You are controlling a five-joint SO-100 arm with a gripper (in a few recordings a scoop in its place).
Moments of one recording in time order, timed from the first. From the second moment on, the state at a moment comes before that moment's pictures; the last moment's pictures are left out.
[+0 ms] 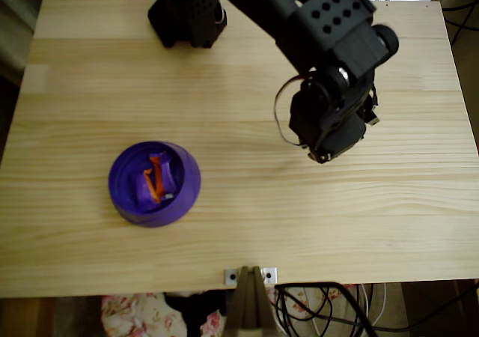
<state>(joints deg) -42.2 69.5 77.2 75.5 8.9</state>
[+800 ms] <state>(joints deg) -53.4 64.4 67.0 86.9 -9.8</state>
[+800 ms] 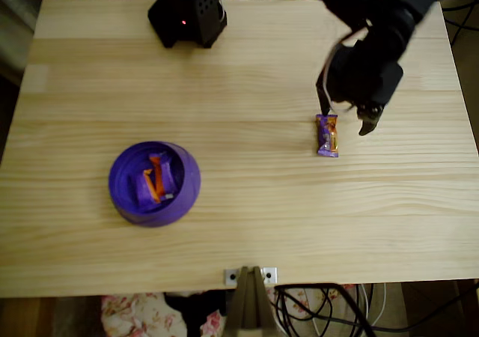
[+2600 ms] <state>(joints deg) -53.4 71.4 81.6 74.0 -29.8</state>
